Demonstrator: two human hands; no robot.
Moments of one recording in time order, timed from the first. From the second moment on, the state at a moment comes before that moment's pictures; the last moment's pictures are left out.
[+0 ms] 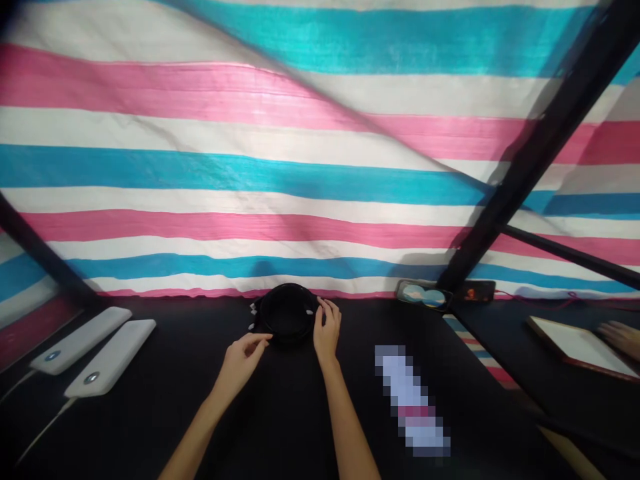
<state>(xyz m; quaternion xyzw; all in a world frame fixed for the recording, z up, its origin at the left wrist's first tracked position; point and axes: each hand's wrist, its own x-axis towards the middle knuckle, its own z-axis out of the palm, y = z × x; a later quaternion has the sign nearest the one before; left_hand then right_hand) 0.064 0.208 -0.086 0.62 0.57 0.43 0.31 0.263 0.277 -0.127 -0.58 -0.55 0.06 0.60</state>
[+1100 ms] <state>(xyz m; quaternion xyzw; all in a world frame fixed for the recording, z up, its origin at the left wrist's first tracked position) 0.075 0.181 -0.112 0.73 0.50 0.44 0.16 0.190 0.187 -0.114 -0.64 -0.58 0.04 0.51</state>
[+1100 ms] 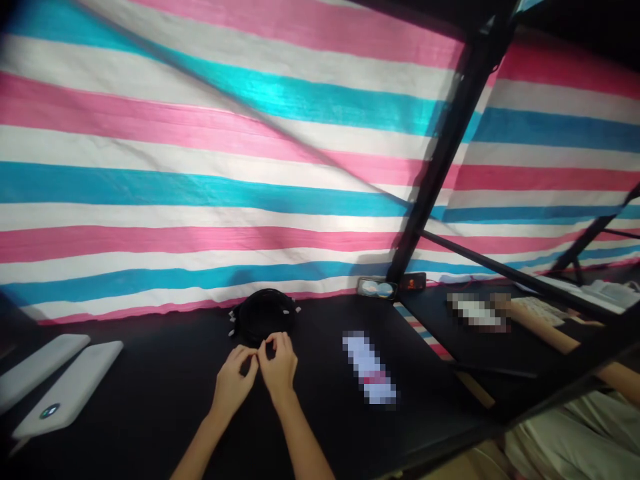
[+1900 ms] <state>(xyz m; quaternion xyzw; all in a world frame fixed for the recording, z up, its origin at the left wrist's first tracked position) 0.067 0.185 -0.107 0.65 0.55 0.49 0.20 0.158 0.180 -0.111 -0.63 -0.55 0.03 0.55</state>
